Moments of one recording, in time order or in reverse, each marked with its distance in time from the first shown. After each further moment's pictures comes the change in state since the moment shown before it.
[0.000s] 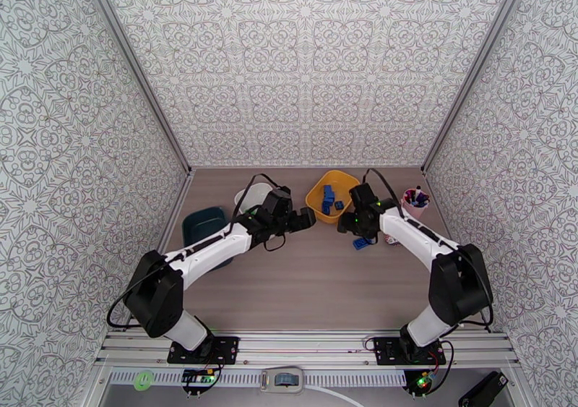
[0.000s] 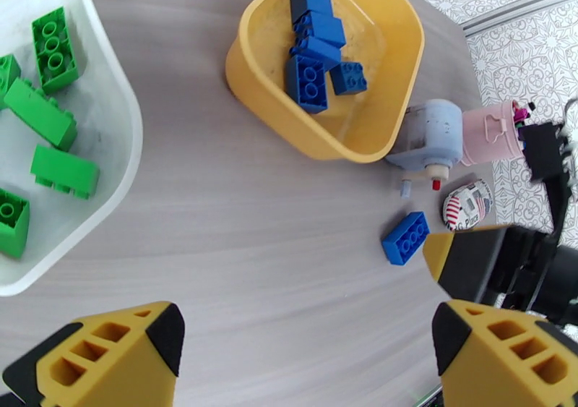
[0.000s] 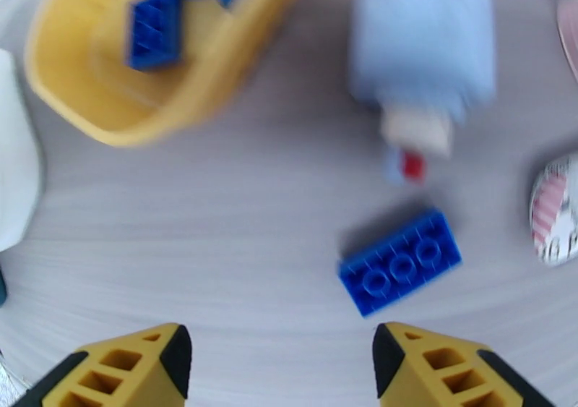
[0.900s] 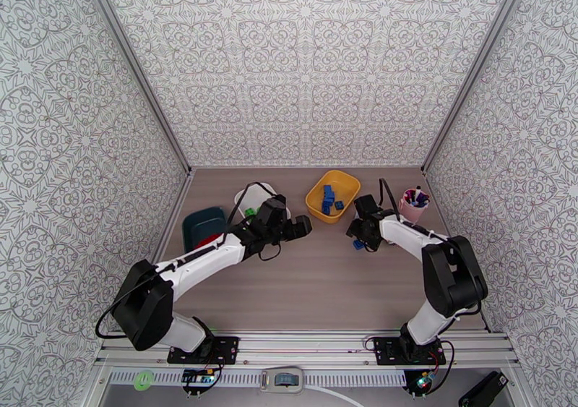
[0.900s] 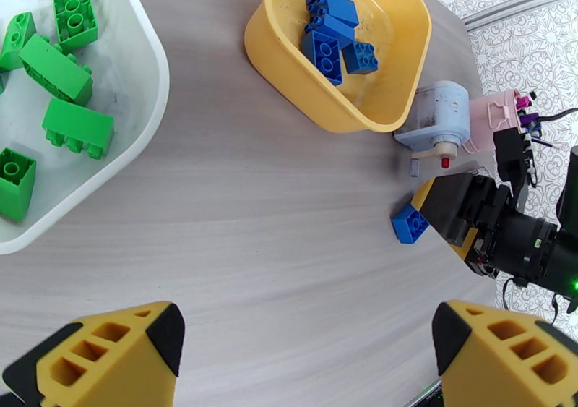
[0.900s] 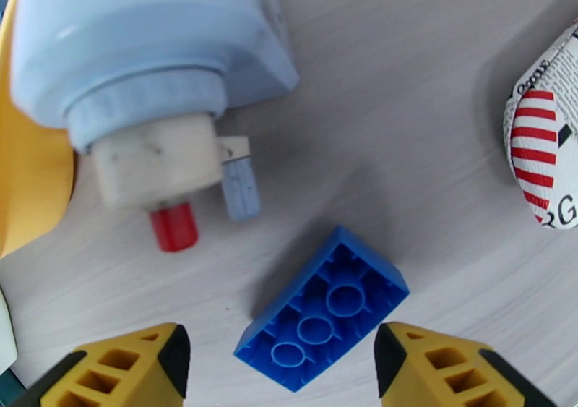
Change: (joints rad) left arm -0.009 -0.084 -0.125 0.050 0.000 -0.026; right arm -0.064 0.084 -0.105 0.150 0.089 0.263
